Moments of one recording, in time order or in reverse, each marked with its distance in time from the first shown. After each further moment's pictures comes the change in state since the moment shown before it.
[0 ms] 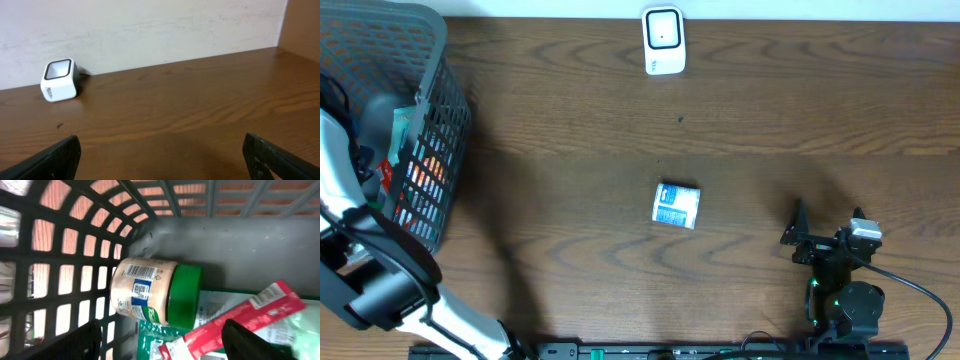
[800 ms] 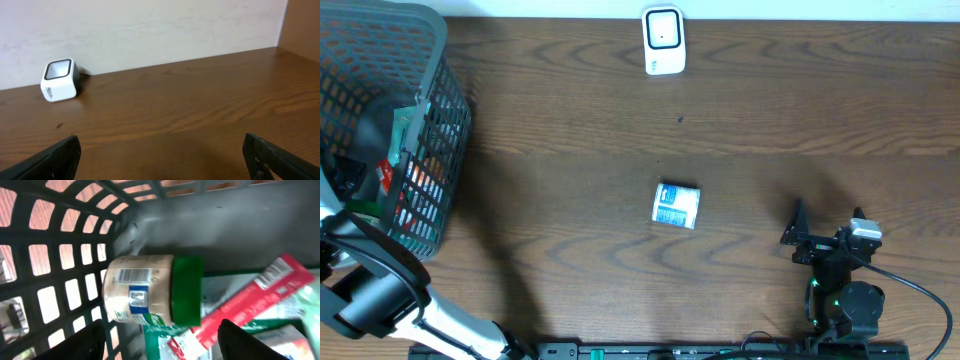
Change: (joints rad) left arm 0.103 -0.012 0.000 0.018 0.206 0.250; right arm 0.000 0.000 0.000 0.000 0.000 0.000
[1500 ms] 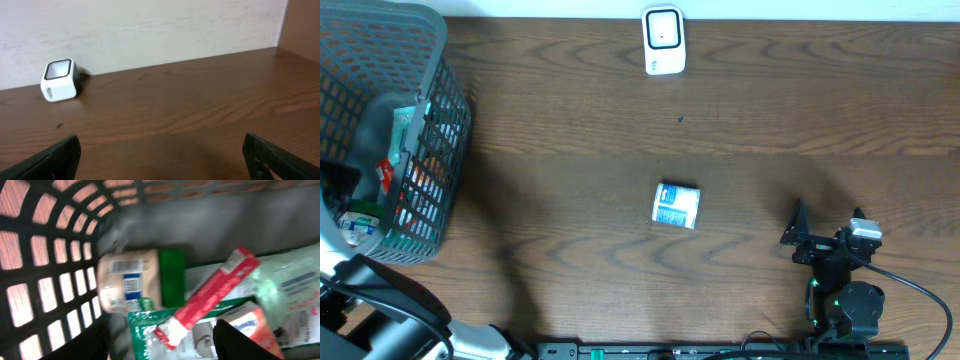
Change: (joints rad) left arm 0.078 -0.219 -0.215 0.185 0.172 0.067; right arm 0.000 0.000 0.000 0.000 0.000 0.000
